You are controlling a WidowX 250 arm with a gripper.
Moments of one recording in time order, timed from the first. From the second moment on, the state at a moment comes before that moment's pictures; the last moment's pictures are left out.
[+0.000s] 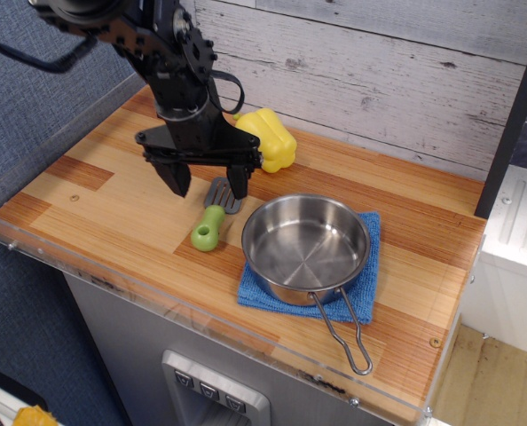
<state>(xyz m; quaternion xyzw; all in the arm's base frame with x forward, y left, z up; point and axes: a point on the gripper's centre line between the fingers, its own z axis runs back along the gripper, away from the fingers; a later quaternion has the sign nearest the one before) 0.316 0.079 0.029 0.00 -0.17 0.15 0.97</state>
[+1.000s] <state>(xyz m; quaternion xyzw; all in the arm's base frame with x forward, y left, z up) 0.293 0.044 0.013 -0.02 -0.10 0.16 0.98</state>
